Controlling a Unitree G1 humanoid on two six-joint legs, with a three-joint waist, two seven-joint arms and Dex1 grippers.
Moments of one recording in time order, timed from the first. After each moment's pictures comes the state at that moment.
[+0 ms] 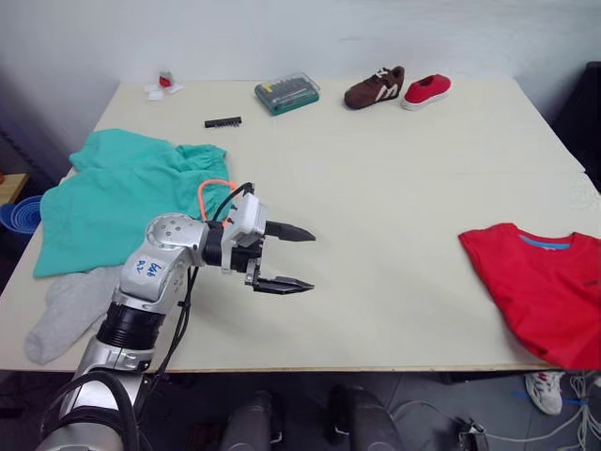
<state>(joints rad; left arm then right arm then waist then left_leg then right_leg) -0.61 0.53 -0.12 -0.03 -0.43 0.39 -1.24 0.19 -1.27 -0.96 0.70 0.44 0.54 0.98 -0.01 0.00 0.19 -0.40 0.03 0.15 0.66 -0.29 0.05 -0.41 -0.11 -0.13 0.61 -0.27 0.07</state>
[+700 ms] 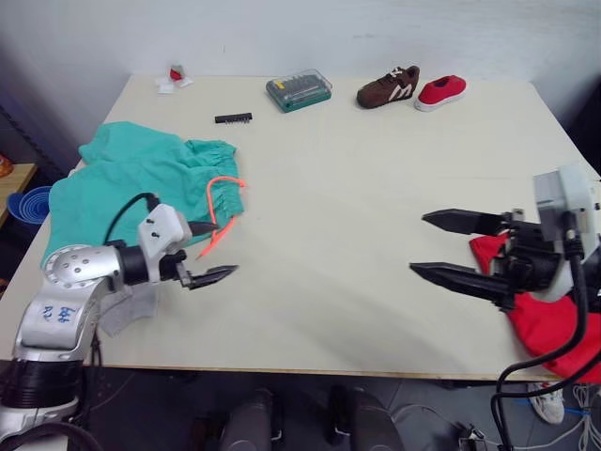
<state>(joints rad) -0.25 0.79 0.17 -0.17 -0.24 0.36 -0.88 -0.22 -0.96 -0.45 -0.61 1.11 0.90 0.84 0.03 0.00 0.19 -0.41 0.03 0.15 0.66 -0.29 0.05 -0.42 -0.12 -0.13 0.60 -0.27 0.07</state>
